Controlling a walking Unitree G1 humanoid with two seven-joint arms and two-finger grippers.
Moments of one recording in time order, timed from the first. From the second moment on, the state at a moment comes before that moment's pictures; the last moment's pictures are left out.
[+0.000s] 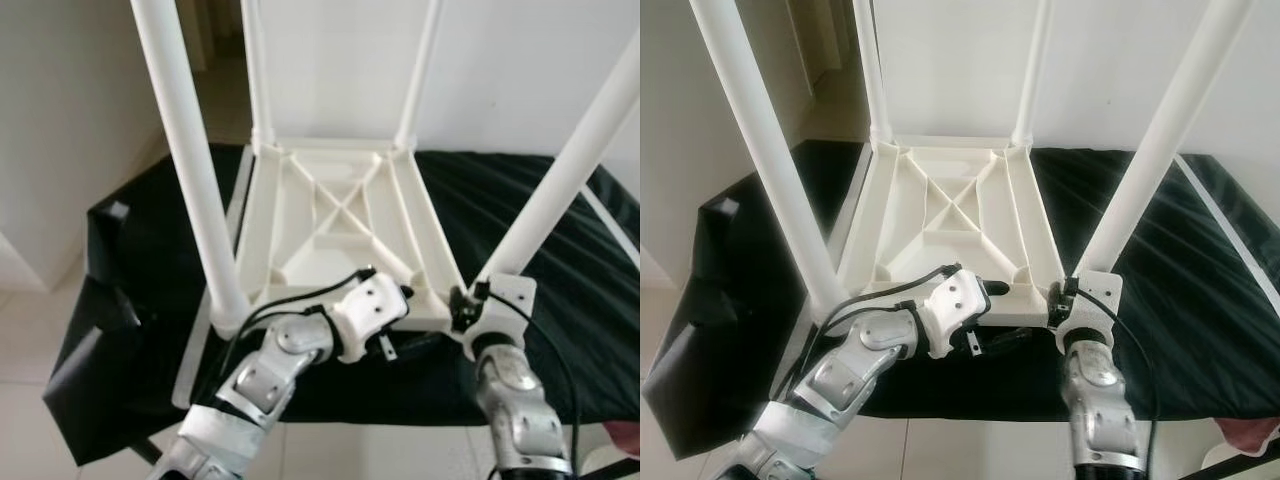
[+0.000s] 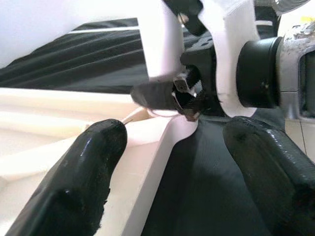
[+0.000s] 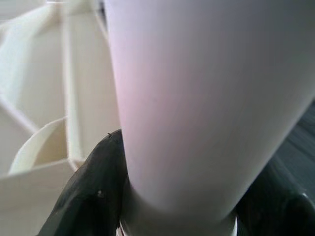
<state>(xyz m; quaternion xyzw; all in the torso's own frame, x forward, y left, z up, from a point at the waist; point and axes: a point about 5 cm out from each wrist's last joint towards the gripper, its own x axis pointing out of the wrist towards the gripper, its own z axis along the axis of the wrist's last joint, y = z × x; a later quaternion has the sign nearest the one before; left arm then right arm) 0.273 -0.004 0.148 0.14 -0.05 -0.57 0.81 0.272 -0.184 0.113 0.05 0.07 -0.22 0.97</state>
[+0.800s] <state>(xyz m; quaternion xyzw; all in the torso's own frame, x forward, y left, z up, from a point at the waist) 0.271 -0.007 0.147 0.14 -0.05 -0.58 0.80 0.272 -0.185 0.111 0.09 0.06 -0.19 0.98</state>
